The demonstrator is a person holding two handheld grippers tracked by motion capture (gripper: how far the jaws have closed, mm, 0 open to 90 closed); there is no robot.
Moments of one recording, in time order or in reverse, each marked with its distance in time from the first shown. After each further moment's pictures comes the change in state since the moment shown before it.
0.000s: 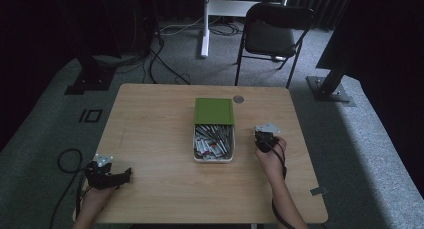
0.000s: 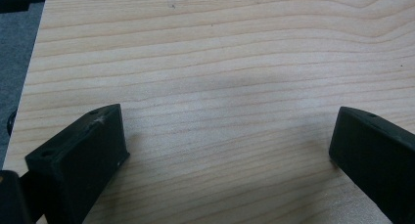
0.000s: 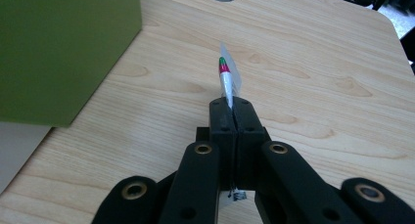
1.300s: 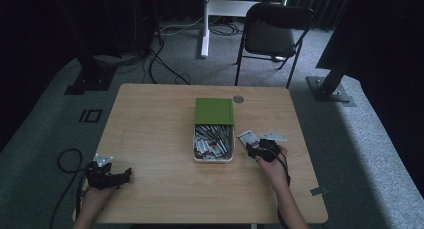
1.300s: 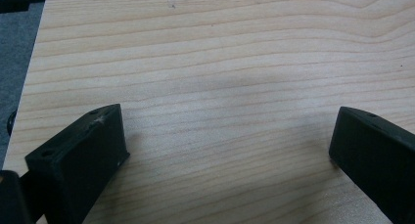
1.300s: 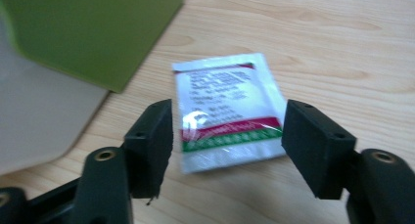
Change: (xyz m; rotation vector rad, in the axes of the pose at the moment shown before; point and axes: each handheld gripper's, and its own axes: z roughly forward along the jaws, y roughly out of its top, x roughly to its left) left arm 0.000 0.000 0.000 0.000 0.000 0.000; right arm -0.003 -0.033 0.001 0.004 0.189 0.141
